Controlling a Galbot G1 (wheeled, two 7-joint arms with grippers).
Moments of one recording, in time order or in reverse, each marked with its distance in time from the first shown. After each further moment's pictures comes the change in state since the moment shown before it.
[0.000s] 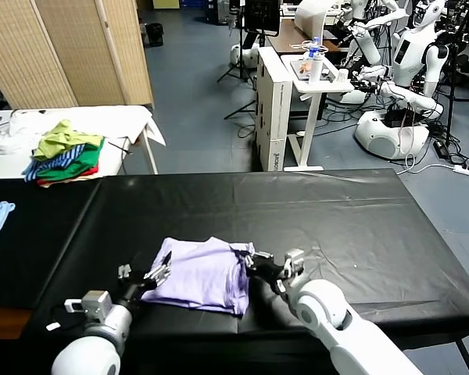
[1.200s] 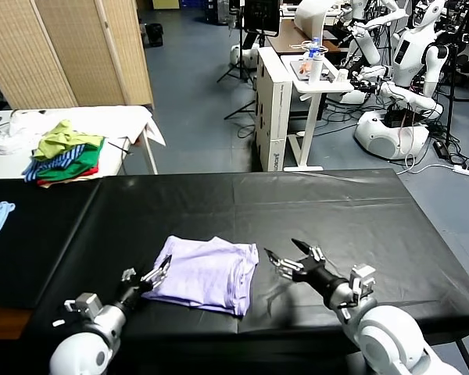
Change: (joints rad) left arm -0.075 0.040 -0.071 0.280 -0.237 -0.134 0.264; right arm -0.341 -0.149 0.353 0.333 0.040 0.077 -0.011
